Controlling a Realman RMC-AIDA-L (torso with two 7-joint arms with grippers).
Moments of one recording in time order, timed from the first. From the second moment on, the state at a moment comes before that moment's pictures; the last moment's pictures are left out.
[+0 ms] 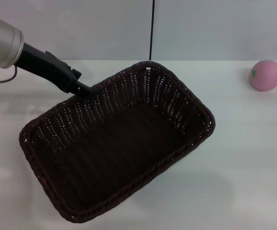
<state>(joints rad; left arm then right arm) -0.73 -2.06 0.92 1.18 2.50 1.66 -2.17 0.36 2.07 -0.29 -0.18 -0.97 -1.39 0.93</state>
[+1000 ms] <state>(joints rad) -0.74 -2.06 1.10 1.07 2.62 1.53 -2.20 0.38 2.07 -0.29 -0.18 -0.97 -1.34 0.93</state>
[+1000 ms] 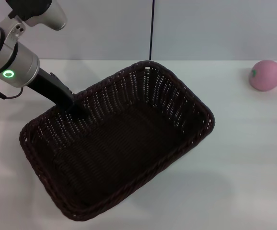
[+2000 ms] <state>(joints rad) -0.69 -2.06 1.07 1.20 2.52 1.58 -2.12 0.38 2.07 -0.29 -0.17 -0.97 -1.34 0.93</state>
